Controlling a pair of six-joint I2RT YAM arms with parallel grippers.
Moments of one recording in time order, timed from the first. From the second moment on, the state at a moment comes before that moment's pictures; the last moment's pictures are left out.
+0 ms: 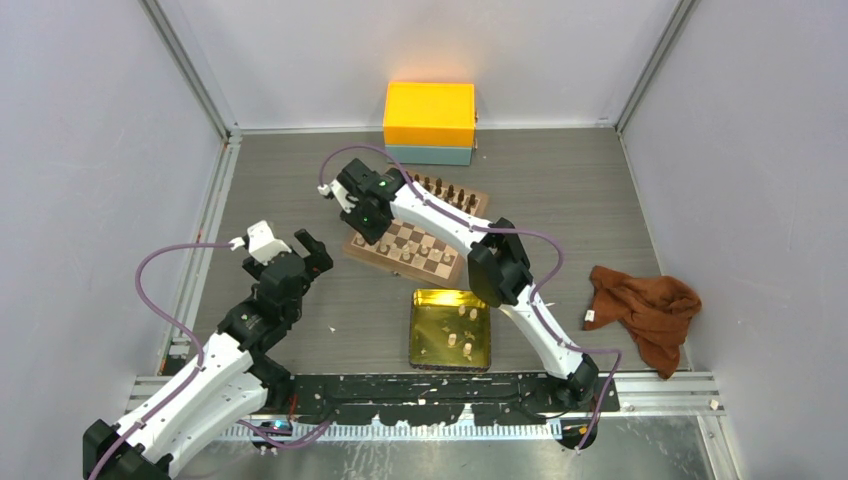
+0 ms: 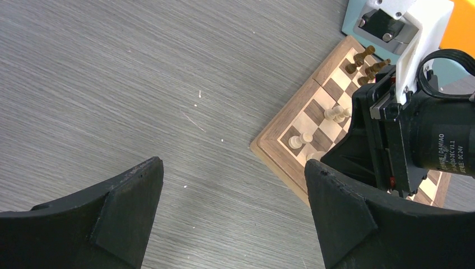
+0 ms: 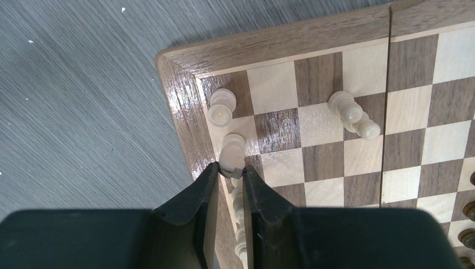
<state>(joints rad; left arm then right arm) -0.56 0.66 0.46 -0.22 -0.71 -0.68 0.88 2.43 2.31 -0.97 -0.04 -0.12</state>
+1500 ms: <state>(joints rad) -0.56 0.65 0.46 -0.22 -0.71 -0.68 0.89 2.43 2.31 -0.97 -0.05 -0.12</state>
